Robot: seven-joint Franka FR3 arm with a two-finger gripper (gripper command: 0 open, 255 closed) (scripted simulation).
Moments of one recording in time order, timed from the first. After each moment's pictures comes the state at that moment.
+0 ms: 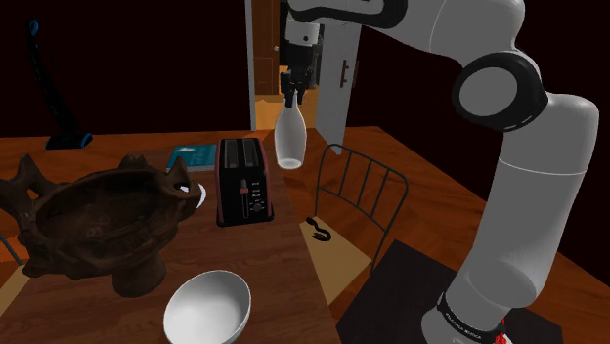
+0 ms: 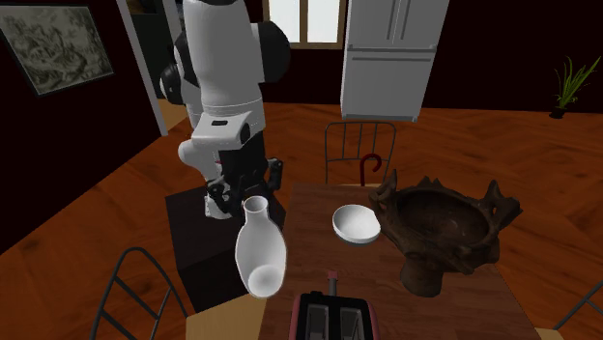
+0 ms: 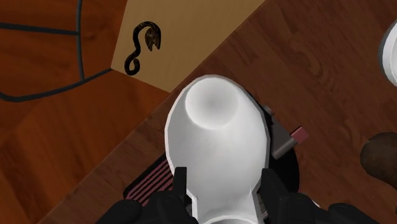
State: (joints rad) arm -0.11 0.20 0.06 -1.26 0.00 1.54 -0.21
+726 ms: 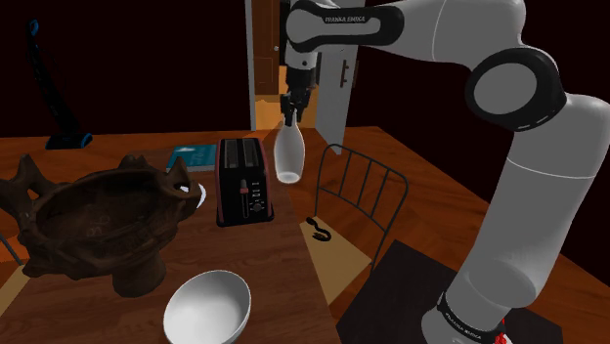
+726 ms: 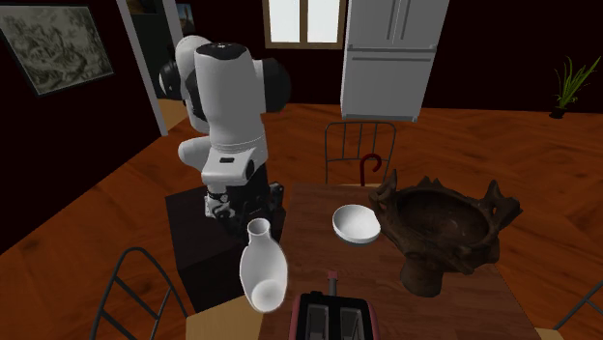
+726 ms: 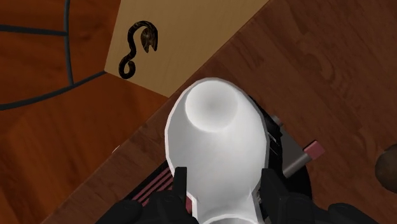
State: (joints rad) arm -0.11 0.14 0.06 -1.50 0.01 1.72 -0.21
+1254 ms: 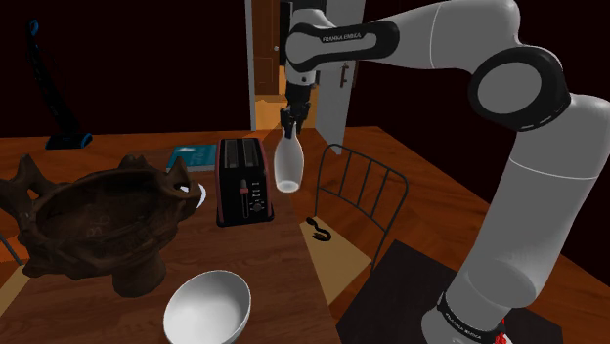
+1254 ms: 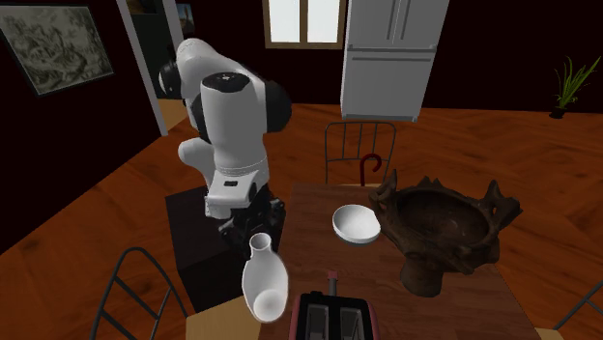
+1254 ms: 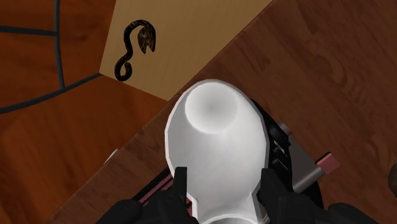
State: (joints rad) arm -0.11 0.12 0.06 -1.62 0.01 1.83 -0.22
